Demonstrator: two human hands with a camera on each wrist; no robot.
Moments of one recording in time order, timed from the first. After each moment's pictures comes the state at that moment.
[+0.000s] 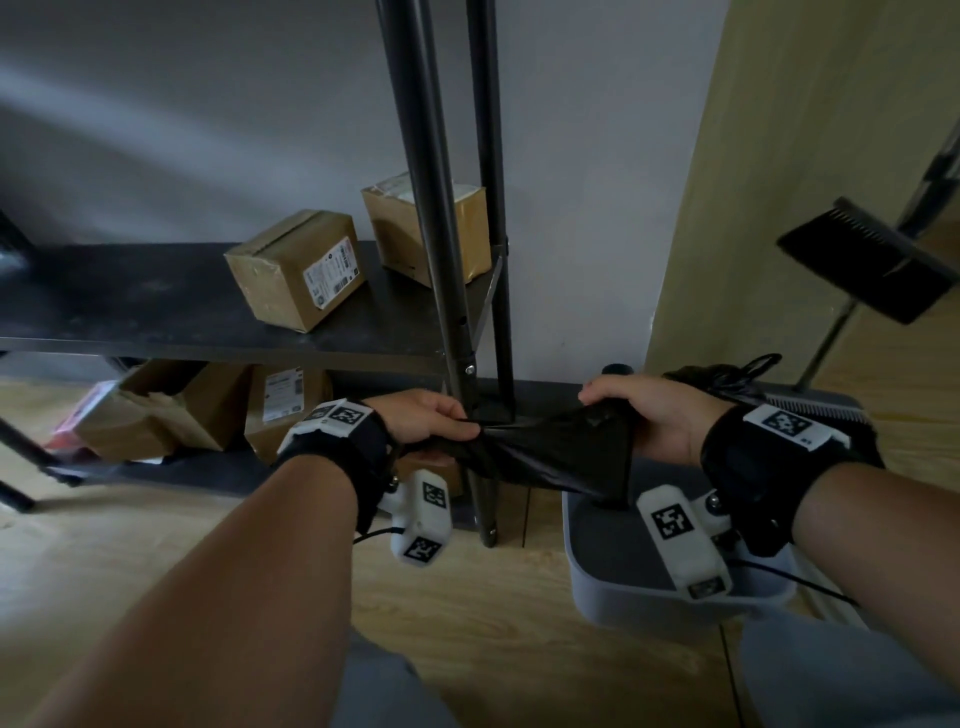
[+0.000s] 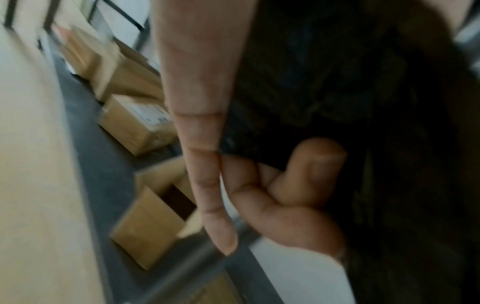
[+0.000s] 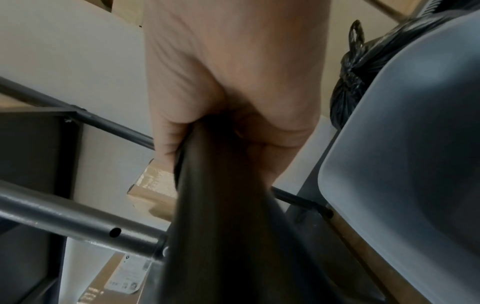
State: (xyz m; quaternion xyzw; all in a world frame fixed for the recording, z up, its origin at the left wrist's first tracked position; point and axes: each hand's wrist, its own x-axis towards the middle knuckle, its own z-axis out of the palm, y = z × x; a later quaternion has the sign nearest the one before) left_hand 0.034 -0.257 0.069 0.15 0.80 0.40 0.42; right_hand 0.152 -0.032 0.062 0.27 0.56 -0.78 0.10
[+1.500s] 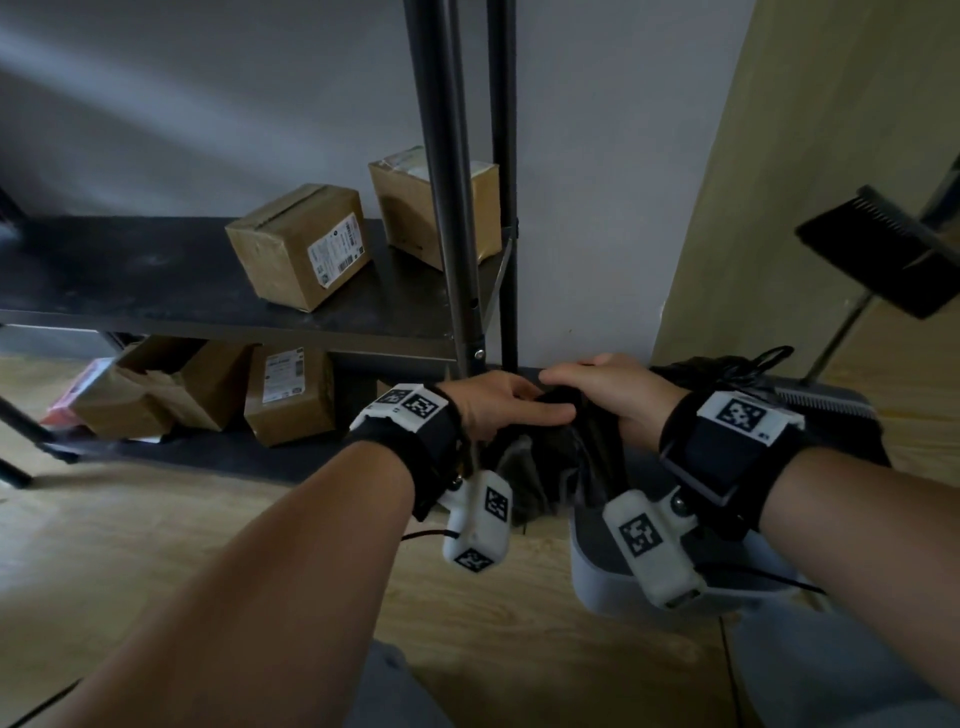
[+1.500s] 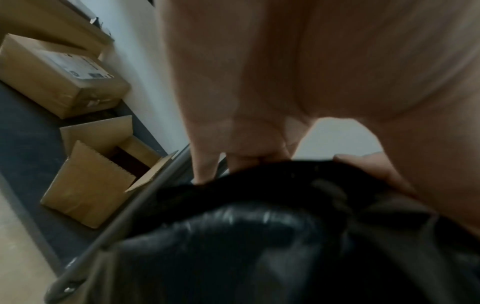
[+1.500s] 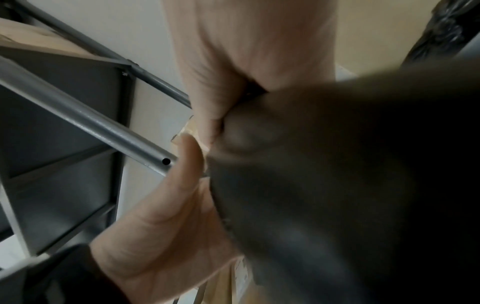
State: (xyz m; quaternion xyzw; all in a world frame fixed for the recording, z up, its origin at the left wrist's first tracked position) left_hand 0.052 -0.207 0.058 0.26 0.76 0.40 0.44; right_hand 0.127 -0.072 0.065 0.28 0.67 -0.68 0.04
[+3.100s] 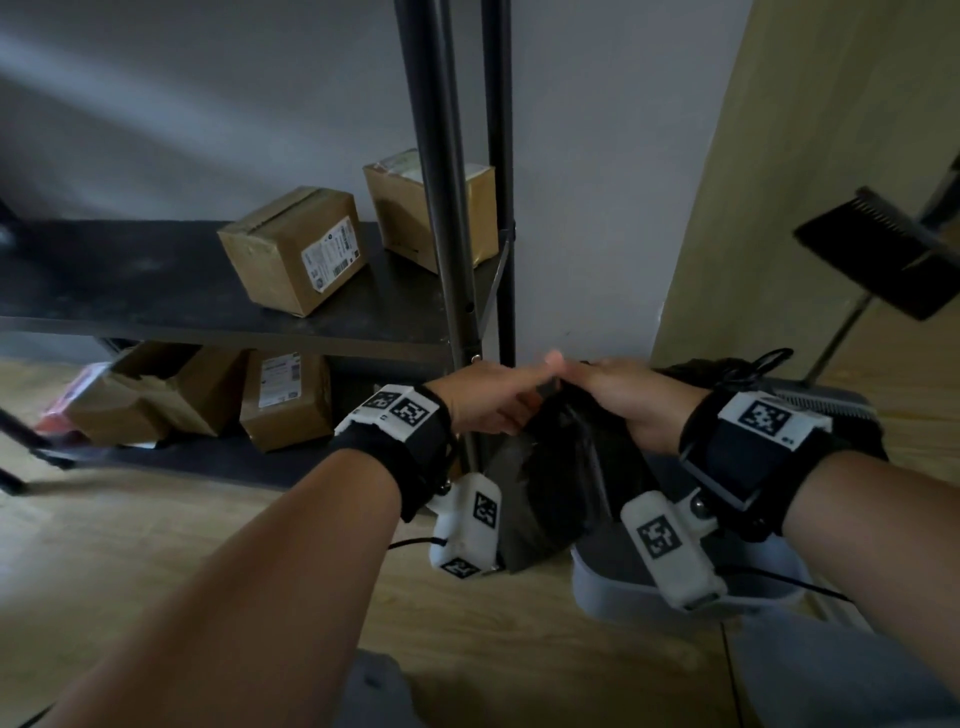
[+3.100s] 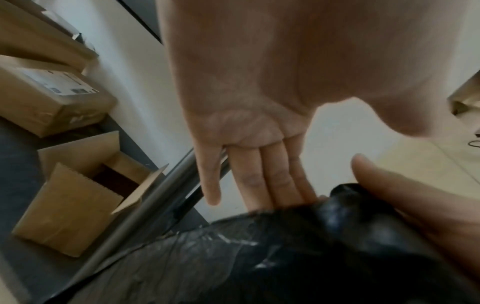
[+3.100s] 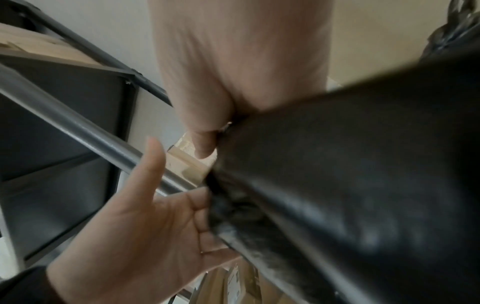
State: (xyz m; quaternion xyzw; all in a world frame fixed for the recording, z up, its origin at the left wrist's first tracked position) left_hand 0.048 -0.208 0.066 0.22 0.78 0.43 0.40; right_hand 0.134 -0.065 0.073 0.23 0.69 -0.68 0.09
